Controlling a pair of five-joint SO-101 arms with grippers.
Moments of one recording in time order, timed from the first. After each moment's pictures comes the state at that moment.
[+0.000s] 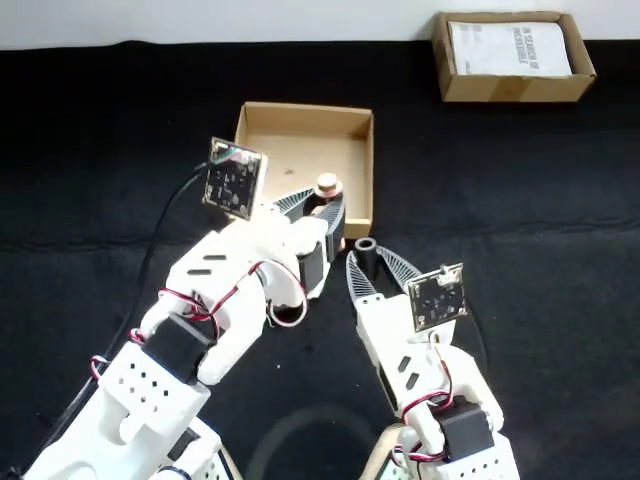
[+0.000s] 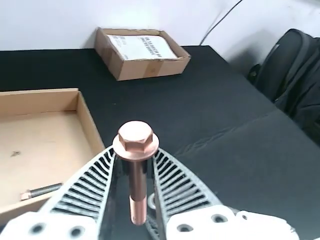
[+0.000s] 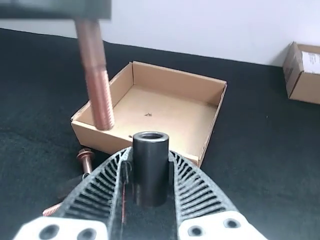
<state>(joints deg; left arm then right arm) 30.0 -57.1 49.8 26.9 24.4 -26.3 -104.7 89.3 37.5 -0.3</state>
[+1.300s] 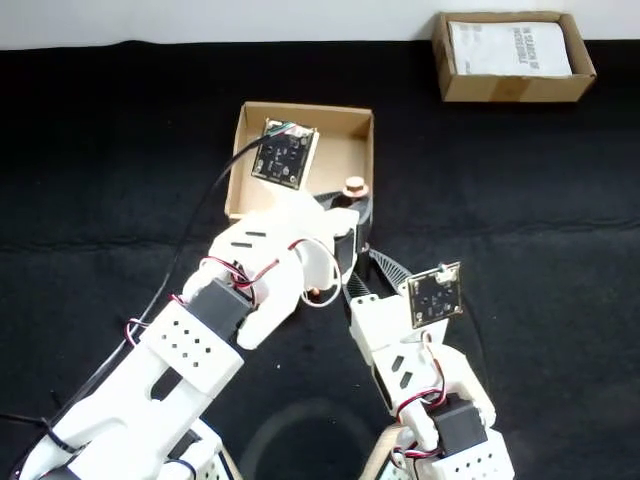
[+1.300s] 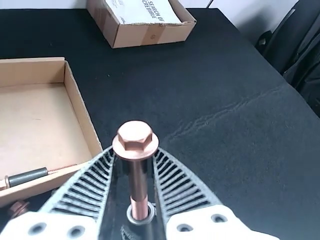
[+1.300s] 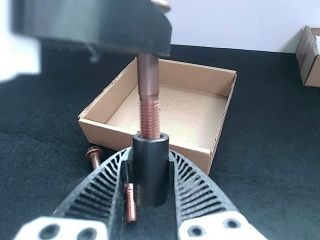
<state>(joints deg) 32.0 -41.7 44.1 25.6 25.3 -27.6 -104.6 92.2 35.1 -4.2</state>
